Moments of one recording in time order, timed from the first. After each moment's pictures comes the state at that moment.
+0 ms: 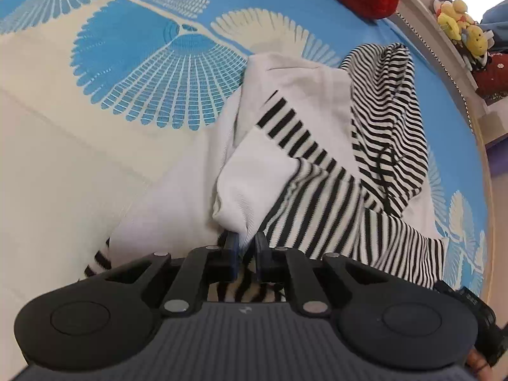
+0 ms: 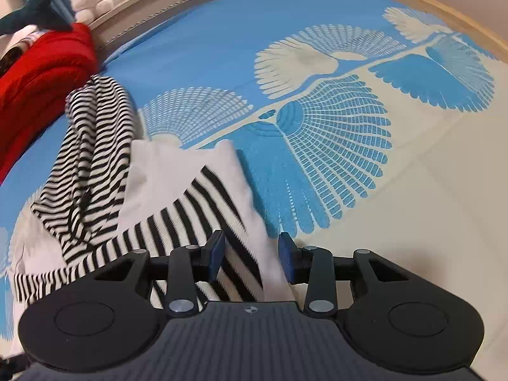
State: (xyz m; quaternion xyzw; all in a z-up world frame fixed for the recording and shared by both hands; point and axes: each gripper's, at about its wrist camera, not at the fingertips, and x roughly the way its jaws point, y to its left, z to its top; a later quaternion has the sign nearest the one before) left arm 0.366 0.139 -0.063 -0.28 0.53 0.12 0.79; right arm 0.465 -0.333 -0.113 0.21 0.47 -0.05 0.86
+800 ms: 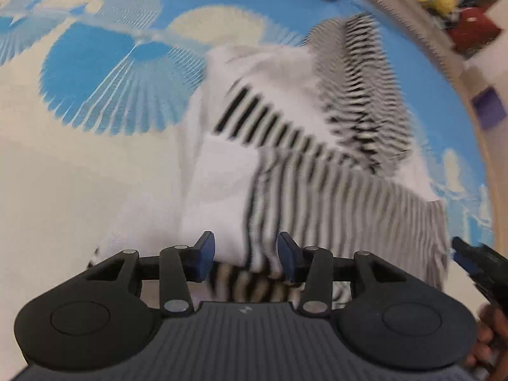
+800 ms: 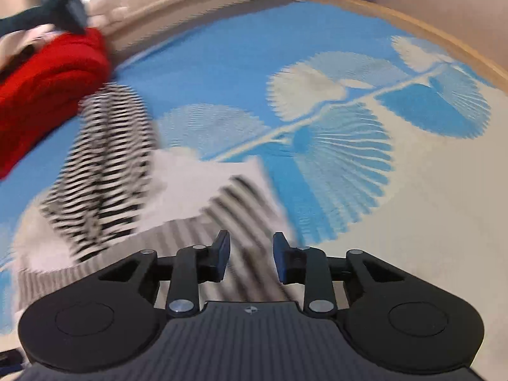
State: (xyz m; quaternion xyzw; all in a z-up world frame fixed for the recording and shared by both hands) left arm 0.371 0.121 -0.072 -0.21 0.55 0.08 0.80; right arm 0.447 -0.308 -0.081 0.19 0.44 -0.03 0.88
